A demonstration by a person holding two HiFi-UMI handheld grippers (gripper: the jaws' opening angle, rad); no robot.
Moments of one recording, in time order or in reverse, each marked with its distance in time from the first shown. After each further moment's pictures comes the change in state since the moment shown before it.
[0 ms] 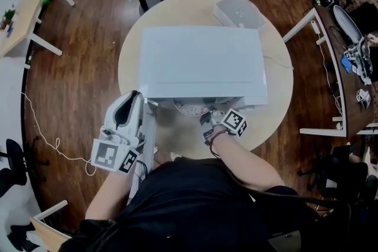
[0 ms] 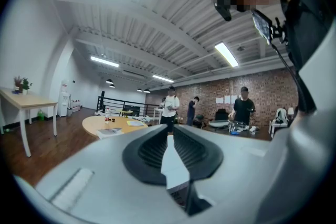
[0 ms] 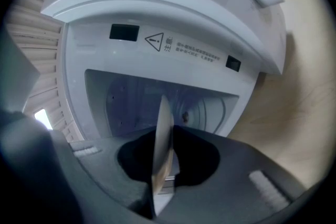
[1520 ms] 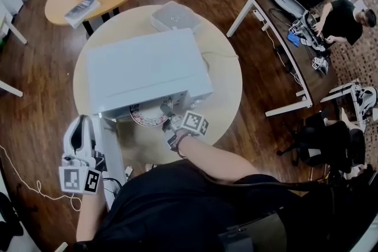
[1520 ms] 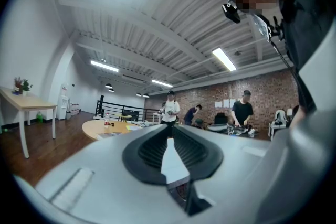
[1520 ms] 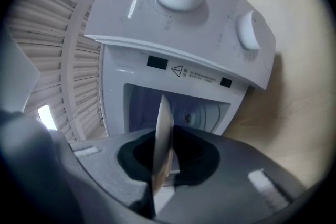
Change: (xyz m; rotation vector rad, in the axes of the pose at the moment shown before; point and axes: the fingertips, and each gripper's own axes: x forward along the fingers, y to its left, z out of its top) left arm -0.028 0.003 0.002 -0.019 -0.044 0.000; right arm -0.030 0.016 0.001 -0.040 -0.017 0.015
